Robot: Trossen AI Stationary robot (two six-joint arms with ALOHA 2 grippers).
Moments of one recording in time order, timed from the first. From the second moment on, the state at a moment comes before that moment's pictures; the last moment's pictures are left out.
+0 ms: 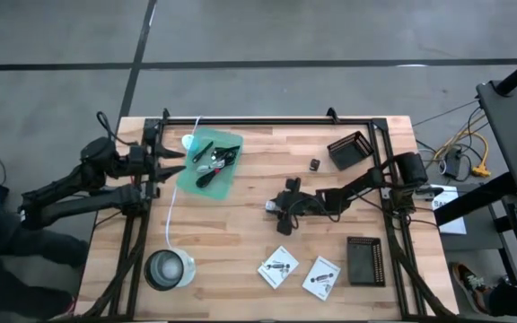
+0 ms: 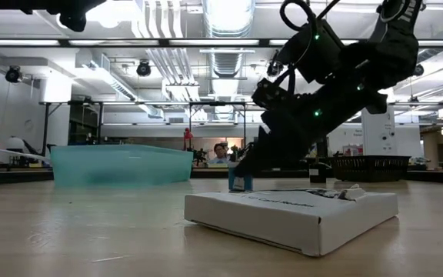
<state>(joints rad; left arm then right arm) 0.35 0.39 0.56 -0.14 0.28 0.09 0.10 1.89 0.71 0.56 0.26 0.23</state>
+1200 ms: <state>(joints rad) 0.35 0.44 0.55 -0.14 0.28 0.09 0.63 1.22 0.74 -0.29 0.21 0.71</state>
